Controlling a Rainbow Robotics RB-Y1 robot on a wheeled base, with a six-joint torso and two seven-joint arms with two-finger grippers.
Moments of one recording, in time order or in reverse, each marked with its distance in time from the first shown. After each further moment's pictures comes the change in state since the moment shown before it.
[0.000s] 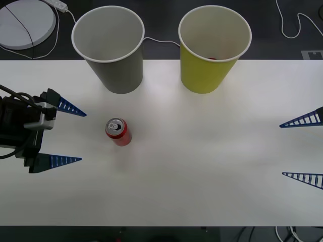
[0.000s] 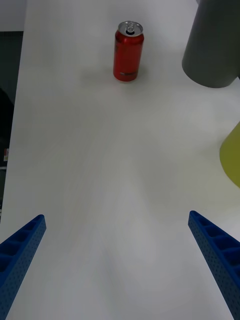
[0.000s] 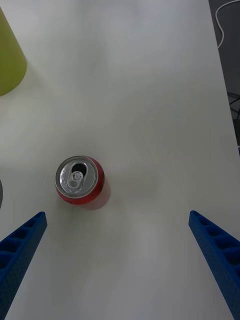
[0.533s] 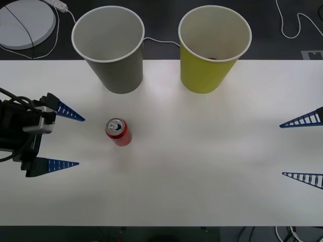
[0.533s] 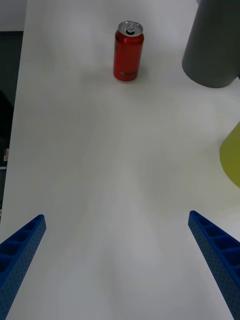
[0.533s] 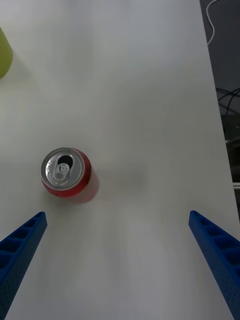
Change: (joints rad) right arm 0.000 0.000 0.000 0.000 0.000 0.000 0.000; left arm 0.009 0.038 -0.015 0.003 0.019 -0.008 0.006
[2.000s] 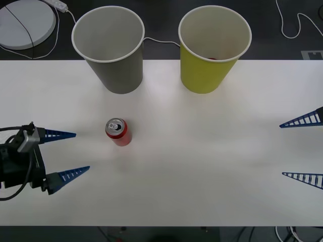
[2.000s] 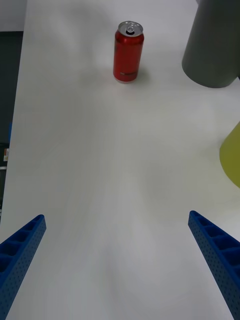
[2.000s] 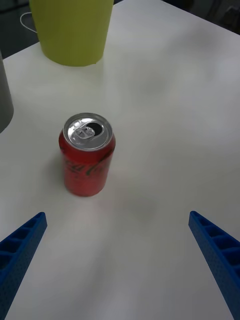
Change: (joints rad) right arm 0.000 0.000 0.000 0.000 0.000 0.000 0.000; left arm 0.374 0.019 -0.133 0.167 0.415 0.601 -0.204
